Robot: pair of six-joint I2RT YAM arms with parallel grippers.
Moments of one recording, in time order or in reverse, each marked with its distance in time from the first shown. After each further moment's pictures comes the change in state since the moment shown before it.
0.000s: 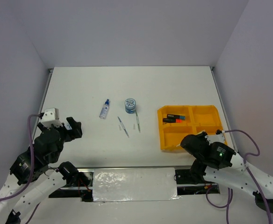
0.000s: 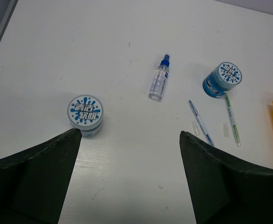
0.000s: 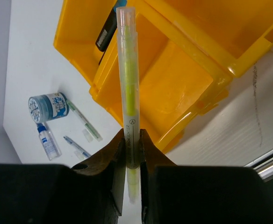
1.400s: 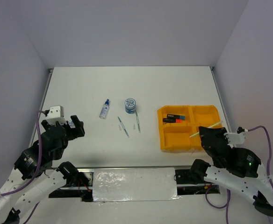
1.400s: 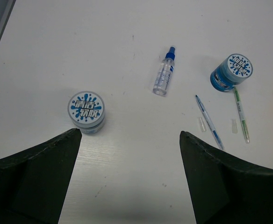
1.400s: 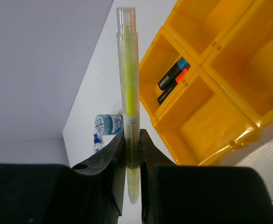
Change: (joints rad) left arm 0.000 0.069 0.000 0.004 -0.007 -0.003; right arm 0.000 -0.167 0.214 -0.043 0.217 -0.200
